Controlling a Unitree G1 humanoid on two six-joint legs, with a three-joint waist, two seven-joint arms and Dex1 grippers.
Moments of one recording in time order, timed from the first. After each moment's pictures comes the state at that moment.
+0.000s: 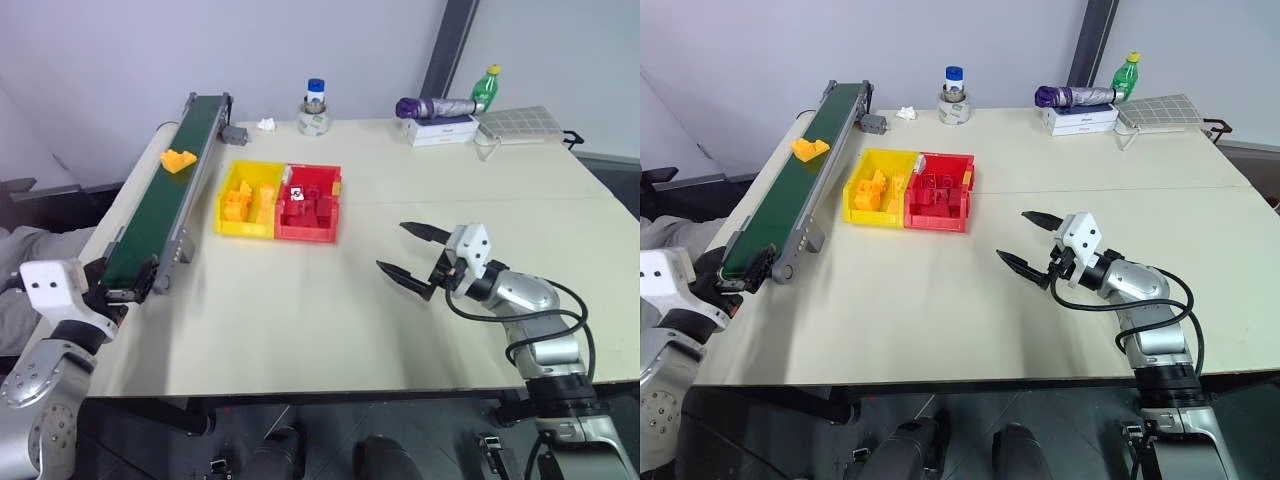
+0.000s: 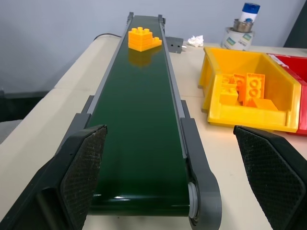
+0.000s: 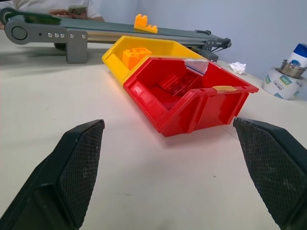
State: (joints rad) left arm 0.07 0.45 0.56 -0.44 -0.60 0.49 -0.25; right arm -0.38 -0.53 -0.06 0.08 0.33 -0.04 0.94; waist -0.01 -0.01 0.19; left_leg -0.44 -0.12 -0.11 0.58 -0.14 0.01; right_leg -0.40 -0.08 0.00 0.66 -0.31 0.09
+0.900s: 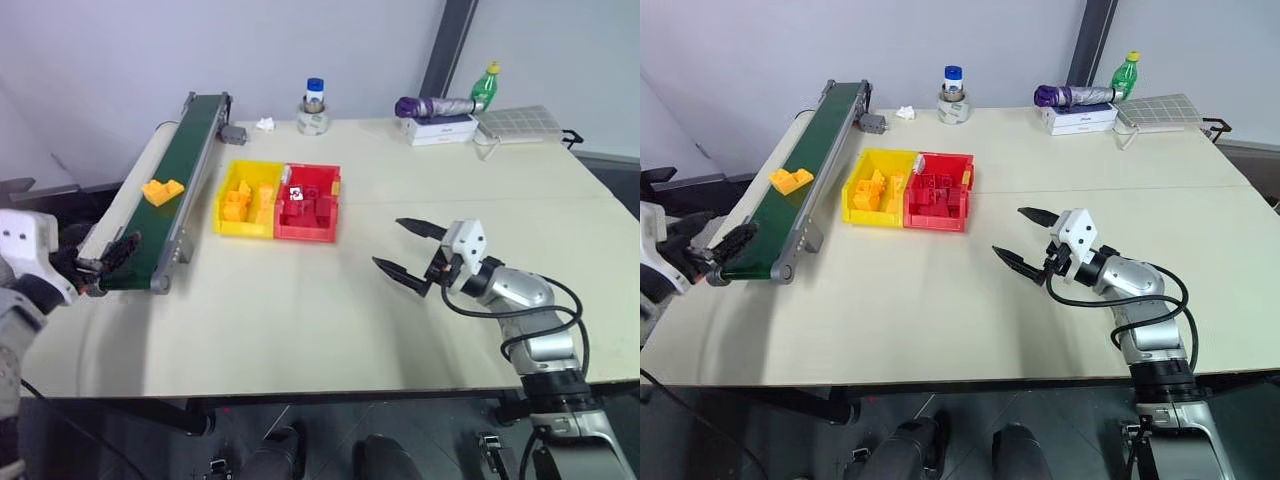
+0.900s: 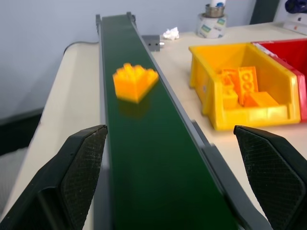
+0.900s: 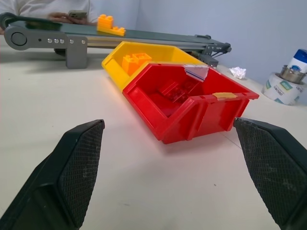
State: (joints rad) left arm -0.17 0.81 0.56 -0.01 -0.60 0.47 -0.63; right arm -0.40 -0.51 -0.05 0.09 0.33 -0.04 0.93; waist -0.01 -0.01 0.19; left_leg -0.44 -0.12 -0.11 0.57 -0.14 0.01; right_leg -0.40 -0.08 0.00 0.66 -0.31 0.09
